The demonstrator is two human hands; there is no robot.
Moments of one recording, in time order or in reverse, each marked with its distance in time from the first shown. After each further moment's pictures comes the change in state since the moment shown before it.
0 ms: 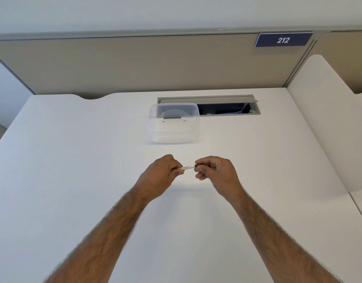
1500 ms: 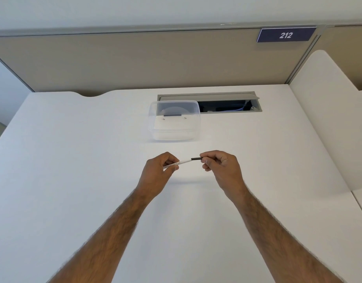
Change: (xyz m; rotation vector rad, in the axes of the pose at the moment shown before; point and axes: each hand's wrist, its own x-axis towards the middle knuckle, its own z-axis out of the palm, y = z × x) left_hand -0.001 -0.013 0.015 -0.359 0.245 -0.102; right_hand 0.005 -0.002 -0.003 0.024 0.144 -0.006
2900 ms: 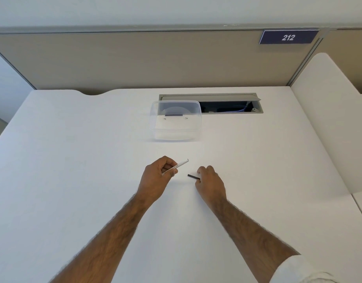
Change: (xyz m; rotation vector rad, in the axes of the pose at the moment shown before) left_hand -0.011 -0.014 0.006 -0.116 0.004 -0.127; right_hand 0.004 0.084 0.031 -1.096 -0.070 -0.015
